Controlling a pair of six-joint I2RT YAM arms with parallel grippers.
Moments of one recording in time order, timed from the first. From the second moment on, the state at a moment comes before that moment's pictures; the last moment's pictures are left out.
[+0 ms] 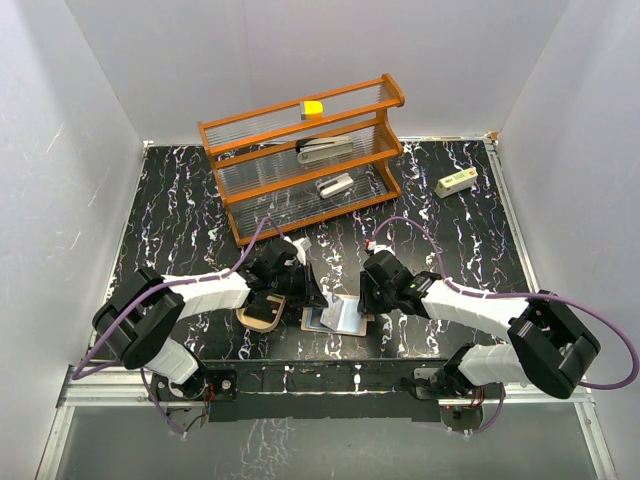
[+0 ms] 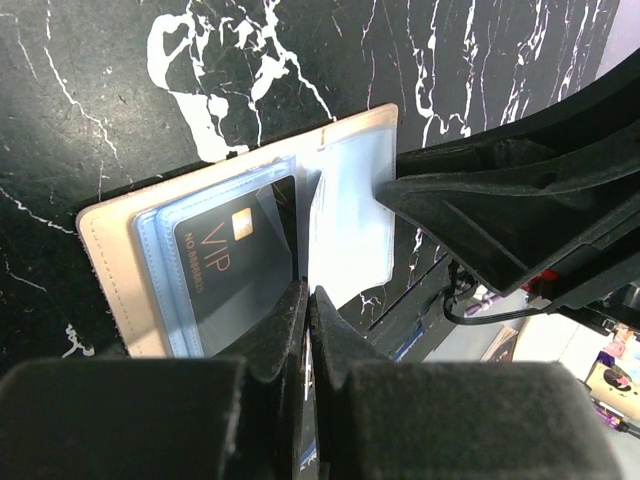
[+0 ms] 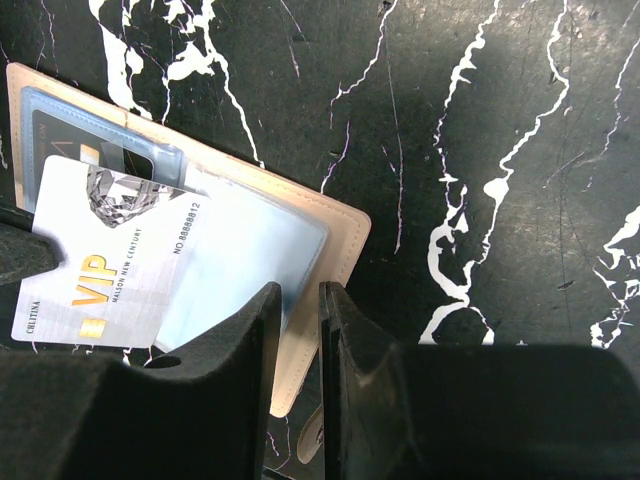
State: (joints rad) left arm -0.78 1.51 0.64 0.06 0.38 -0.88; right arm 0.76 1.28 0.56 -0.27 0.02 0.63
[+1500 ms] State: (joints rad) left arm -0.84 1.54 0.60 0.14 0.21 -0.99; right arm 0.76 1.24 0.48 -0.11 0.02 0.72
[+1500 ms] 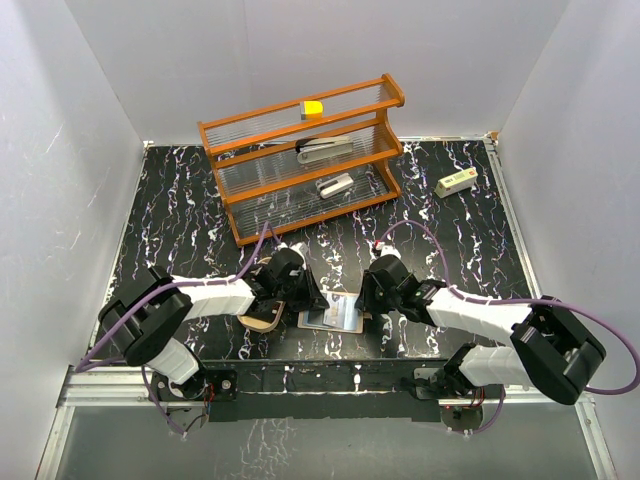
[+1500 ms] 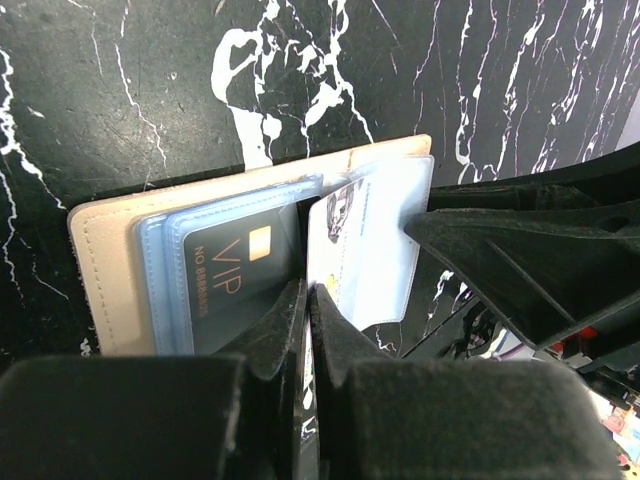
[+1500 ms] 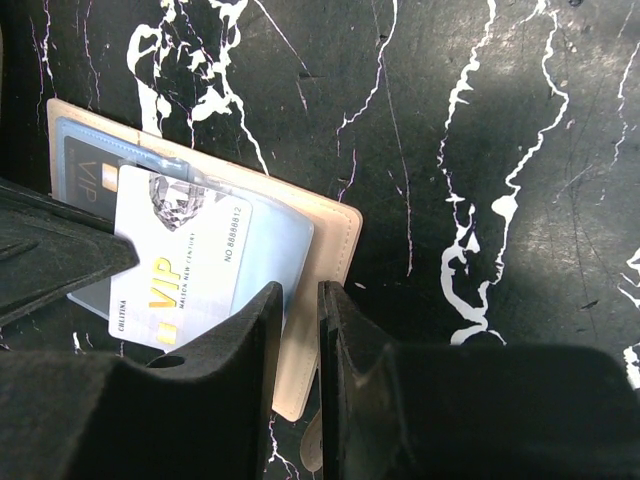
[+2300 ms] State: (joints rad) left arm -0.87 1.52 0.63 0.08 0.16 -0.98; right arm 0.76 1.12 0.48 -0.22 -0.04 0.73
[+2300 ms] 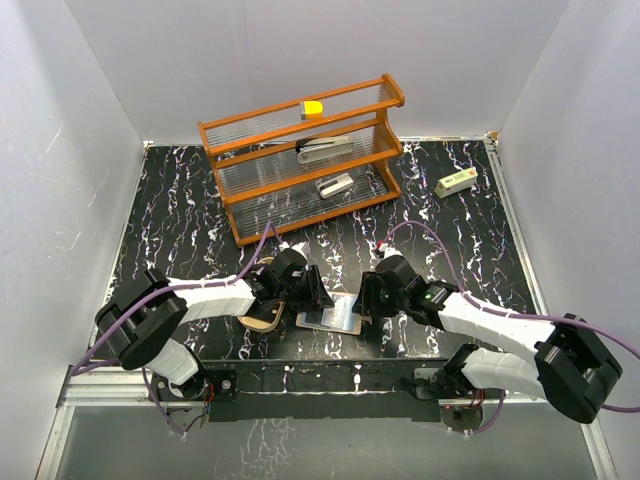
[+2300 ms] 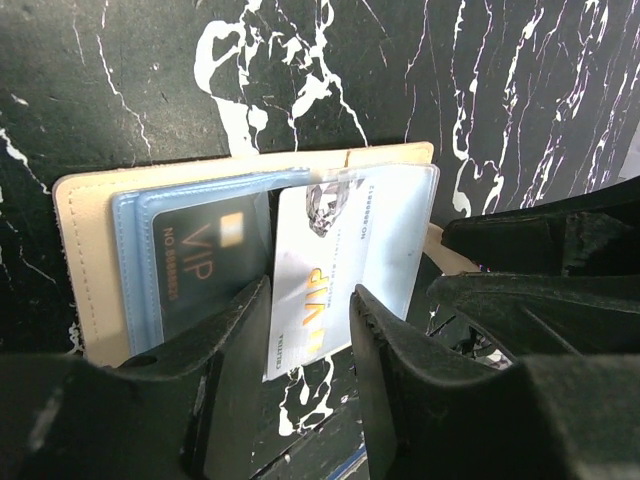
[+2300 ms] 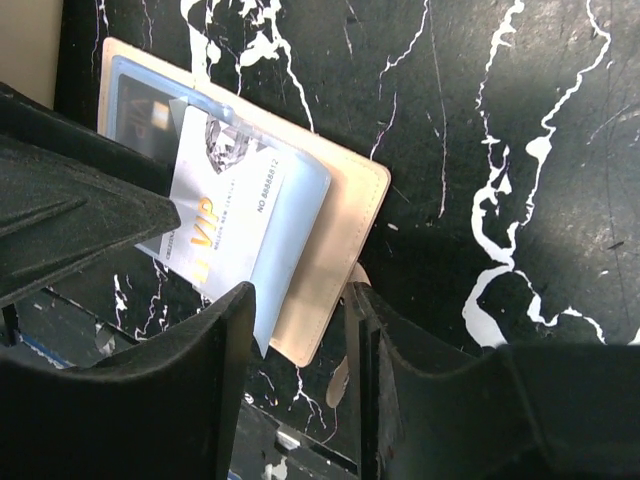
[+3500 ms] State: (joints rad) left arm -0.91 1.54 0.66 0.06 0.18 -0.95; right arm 0.76 1.16 0.41 -0.13 -0.04 0.76
